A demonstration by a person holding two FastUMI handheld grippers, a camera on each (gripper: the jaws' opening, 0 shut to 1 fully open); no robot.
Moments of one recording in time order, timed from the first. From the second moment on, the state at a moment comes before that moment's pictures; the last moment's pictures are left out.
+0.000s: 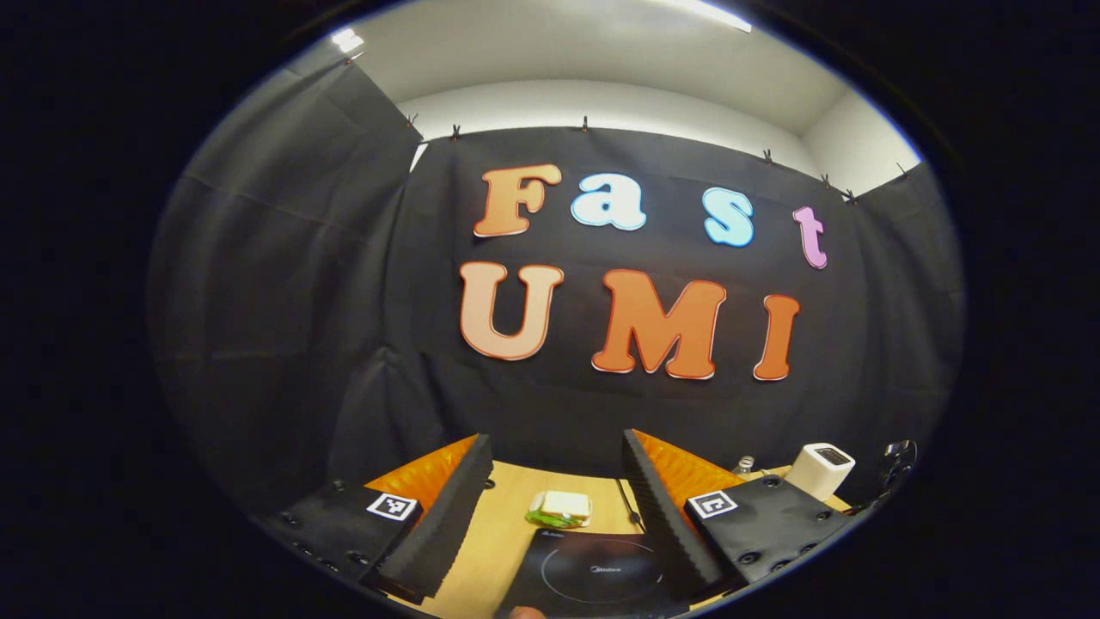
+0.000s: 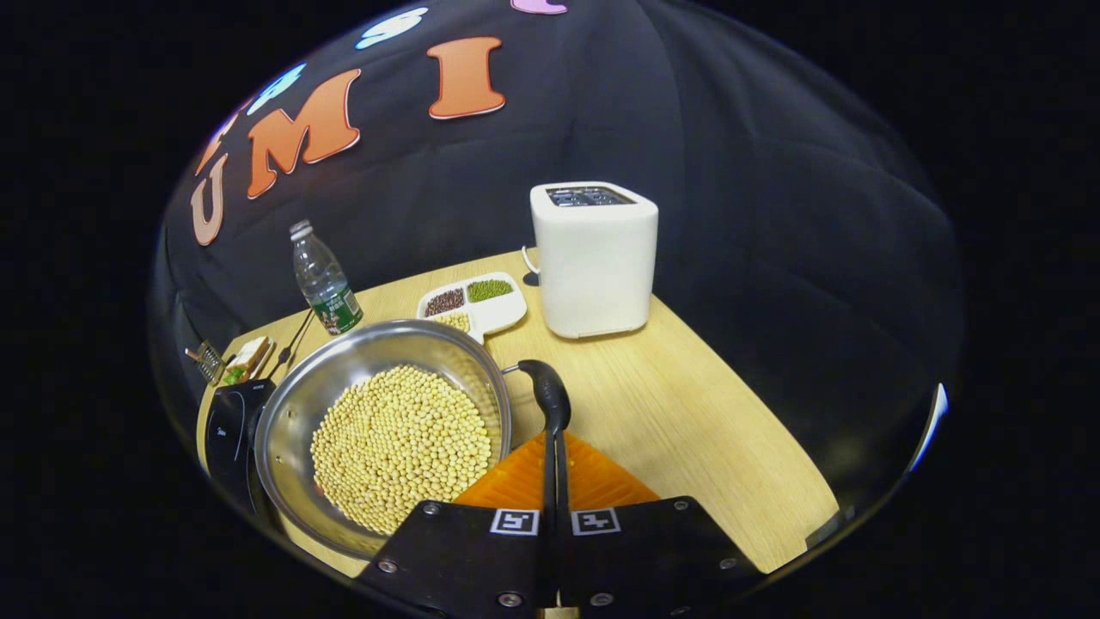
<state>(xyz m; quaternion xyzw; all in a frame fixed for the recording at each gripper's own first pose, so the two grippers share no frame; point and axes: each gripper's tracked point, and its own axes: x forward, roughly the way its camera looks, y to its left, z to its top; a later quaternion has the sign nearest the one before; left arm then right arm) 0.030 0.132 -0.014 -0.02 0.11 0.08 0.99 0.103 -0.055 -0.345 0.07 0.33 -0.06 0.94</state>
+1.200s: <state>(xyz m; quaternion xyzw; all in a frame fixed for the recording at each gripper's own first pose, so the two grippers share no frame) 0.078 -0.155 -0.404 -0.04 0.43 -0.07 0.90 0.159 -0.029 -0.384 0.08 0.35 -0.02 0.93</state>
